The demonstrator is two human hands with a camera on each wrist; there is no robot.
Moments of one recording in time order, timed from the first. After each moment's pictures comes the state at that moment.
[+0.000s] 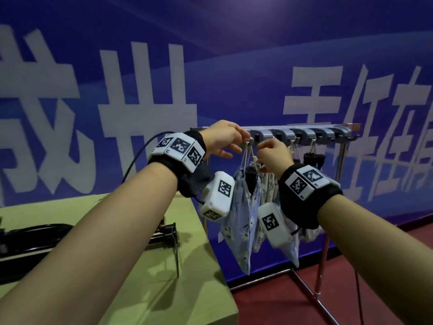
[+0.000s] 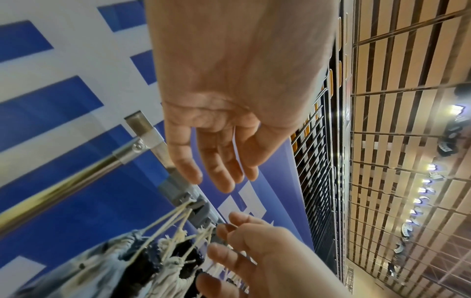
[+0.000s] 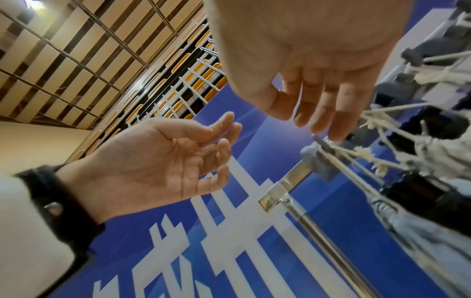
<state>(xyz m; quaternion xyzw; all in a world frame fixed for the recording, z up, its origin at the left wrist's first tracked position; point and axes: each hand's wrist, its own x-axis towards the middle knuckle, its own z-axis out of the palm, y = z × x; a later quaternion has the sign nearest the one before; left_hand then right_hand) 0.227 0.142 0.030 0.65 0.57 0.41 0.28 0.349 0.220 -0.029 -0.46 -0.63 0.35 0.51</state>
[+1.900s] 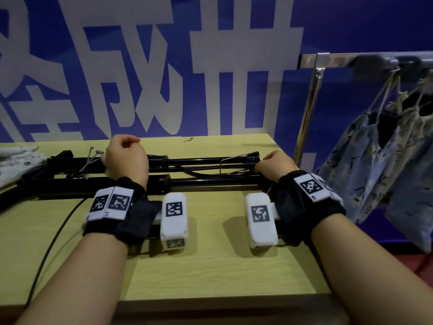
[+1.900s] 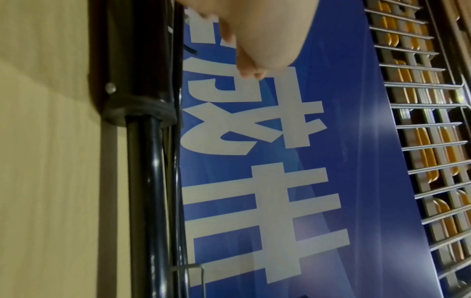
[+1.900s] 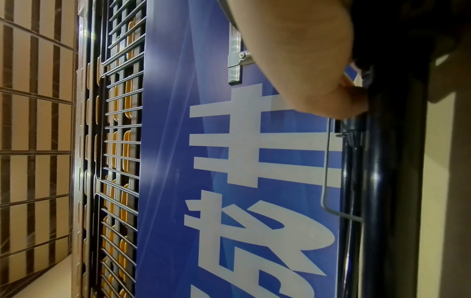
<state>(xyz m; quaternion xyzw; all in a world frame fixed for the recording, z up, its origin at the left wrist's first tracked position) -0.043 -0.003 -0.154 0.15 0.71 0.68 -0.12 0.154 0.138 -0.152 -0.52 -0.74 0.34 0.23</state>
